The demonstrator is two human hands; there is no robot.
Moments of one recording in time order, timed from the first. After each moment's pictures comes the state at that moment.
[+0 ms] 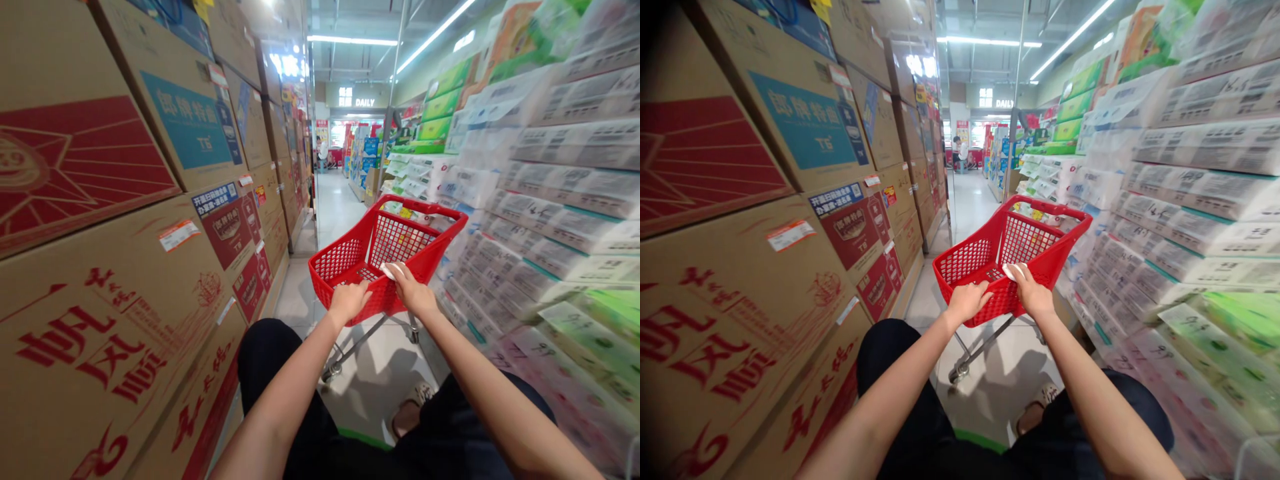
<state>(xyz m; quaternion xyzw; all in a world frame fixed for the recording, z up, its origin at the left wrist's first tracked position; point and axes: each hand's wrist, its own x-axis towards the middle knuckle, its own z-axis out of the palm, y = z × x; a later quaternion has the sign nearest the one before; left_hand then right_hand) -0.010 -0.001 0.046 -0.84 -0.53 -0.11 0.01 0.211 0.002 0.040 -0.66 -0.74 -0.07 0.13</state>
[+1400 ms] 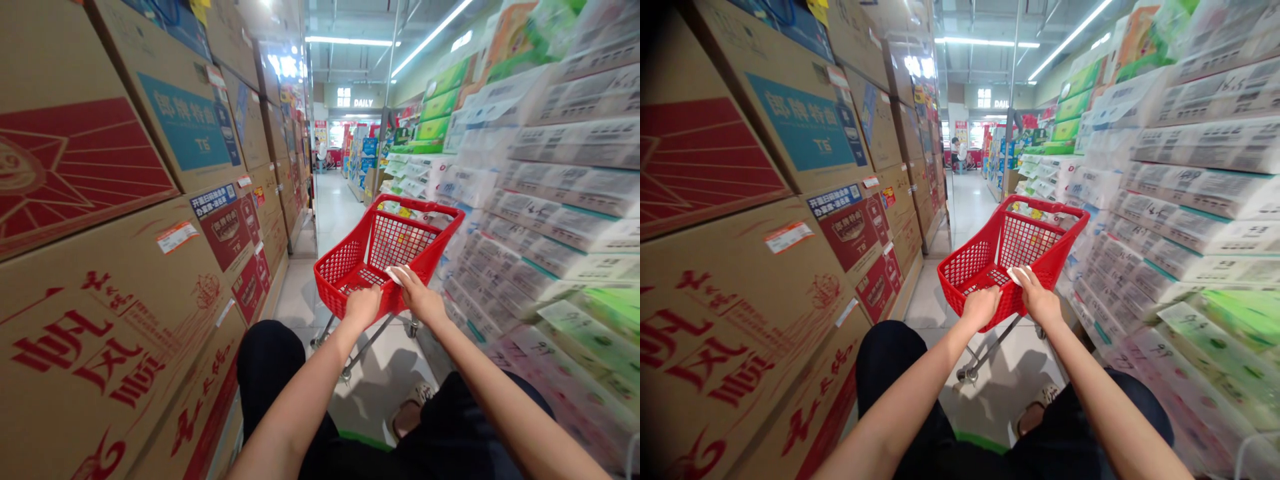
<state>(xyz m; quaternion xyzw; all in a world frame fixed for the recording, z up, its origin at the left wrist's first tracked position) 0.028 -0.011 0.040 -0.84 -0.53 -0.12 -0.02 0.215 -0.023 0.043 -0.67 -0.73 -0.09 0.13</state>
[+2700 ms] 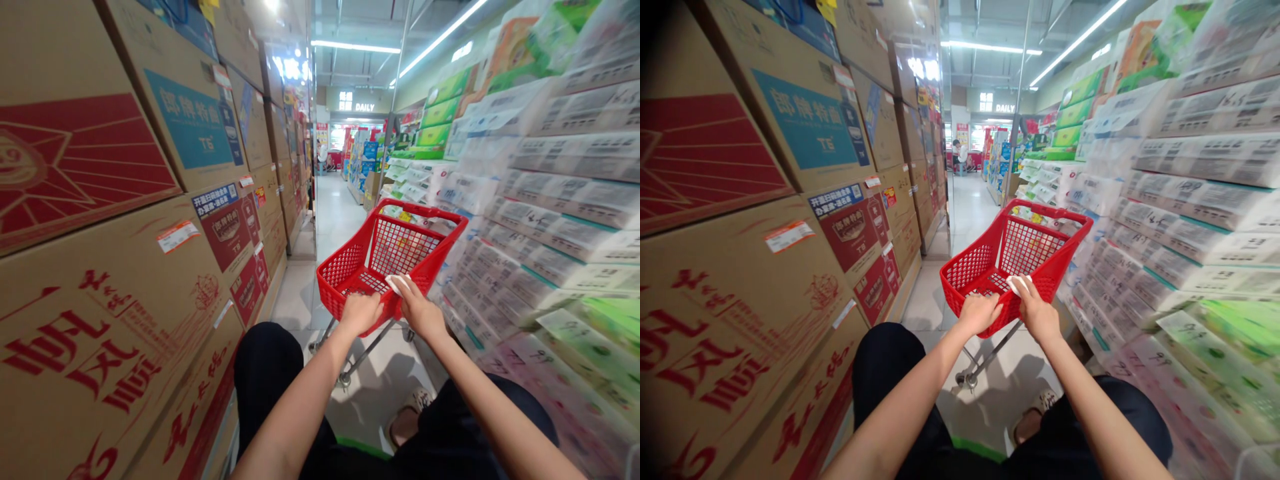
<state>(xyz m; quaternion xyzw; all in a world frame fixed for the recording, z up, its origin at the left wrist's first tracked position) 0.014 -0.009 0.026 -0.86 -0.47 -0.17 0.06 0.204 -0.041 0.037 -0.66 -0.73 -0.12 0.13</state>
